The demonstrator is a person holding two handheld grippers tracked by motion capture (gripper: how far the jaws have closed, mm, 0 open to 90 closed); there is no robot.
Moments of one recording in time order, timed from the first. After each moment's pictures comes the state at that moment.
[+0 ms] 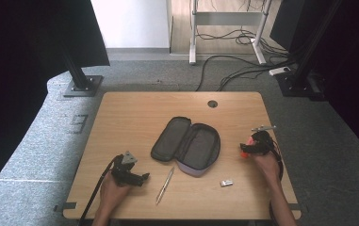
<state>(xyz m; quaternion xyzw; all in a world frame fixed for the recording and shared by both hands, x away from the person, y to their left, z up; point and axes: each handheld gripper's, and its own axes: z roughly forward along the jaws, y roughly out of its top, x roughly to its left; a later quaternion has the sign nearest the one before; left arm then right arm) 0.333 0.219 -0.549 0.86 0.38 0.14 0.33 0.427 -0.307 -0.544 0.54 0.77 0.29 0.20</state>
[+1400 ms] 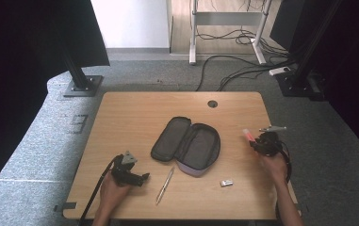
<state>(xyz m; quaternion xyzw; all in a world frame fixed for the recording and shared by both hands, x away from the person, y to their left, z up) 0.333 0.219 -0.549 0.86 0.38 0.14 0.33 0.405 -0.319 -0.515 0.52 0.76 0.31 0.21</state>
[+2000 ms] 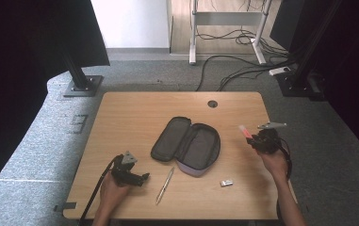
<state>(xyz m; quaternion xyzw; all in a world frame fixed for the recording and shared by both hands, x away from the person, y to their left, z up) 0.333 0.219 -0.549 0.86 0.38 0.14 0.33 0.400 -0.306 -0.489 0.50 0.77 0.33 0.21</state>
